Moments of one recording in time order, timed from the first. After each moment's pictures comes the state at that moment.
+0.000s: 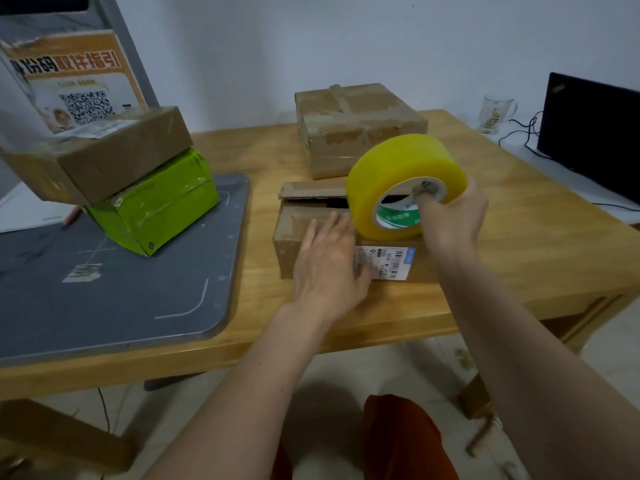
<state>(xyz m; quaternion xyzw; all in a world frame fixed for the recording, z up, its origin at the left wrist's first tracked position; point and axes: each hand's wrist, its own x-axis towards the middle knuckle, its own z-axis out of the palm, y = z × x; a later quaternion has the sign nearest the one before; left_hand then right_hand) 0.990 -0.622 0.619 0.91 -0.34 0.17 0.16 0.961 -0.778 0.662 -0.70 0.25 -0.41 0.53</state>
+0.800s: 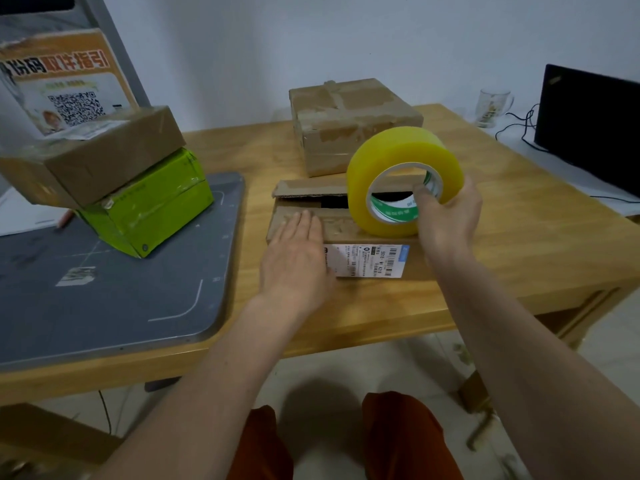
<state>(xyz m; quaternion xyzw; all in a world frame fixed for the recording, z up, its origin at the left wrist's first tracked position) 1.000 -0.602 0.627 0.95 -0.27 0.15 0.06 0.965 -0.784 0.650 -0.67 0.24 -0.43 0.56</state>
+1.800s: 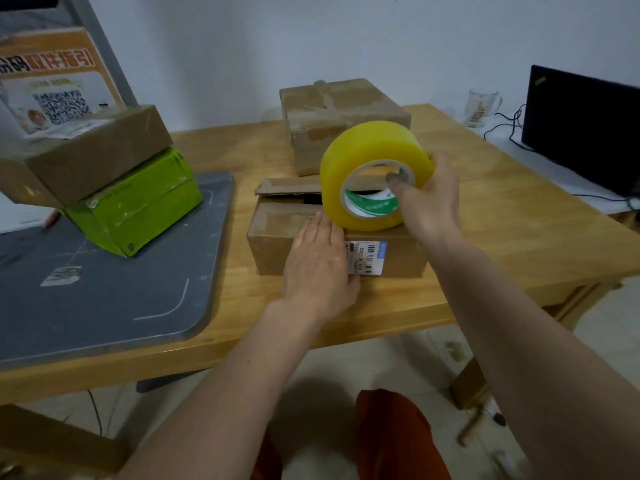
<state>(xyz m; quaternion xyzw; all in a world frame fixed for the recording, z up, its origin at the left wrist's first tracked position) 0.978 -0.635 0.623 0.93 -0.33 0.16 0.08 0.960 -0.790 0.674 -0.76 0.18 -0.35 0.52</state>
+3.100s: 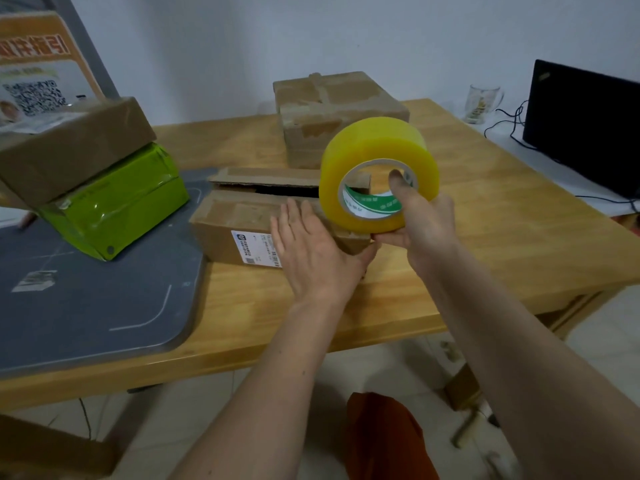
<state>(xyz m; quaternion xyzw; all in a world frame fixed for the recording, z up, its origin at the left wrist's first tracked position) 0.997 -0.680 0.599 0.92 -0.11 0.26 0.28 0.966 -0.791 0.661 -0.58 0.26 -0.25 0.73</state>
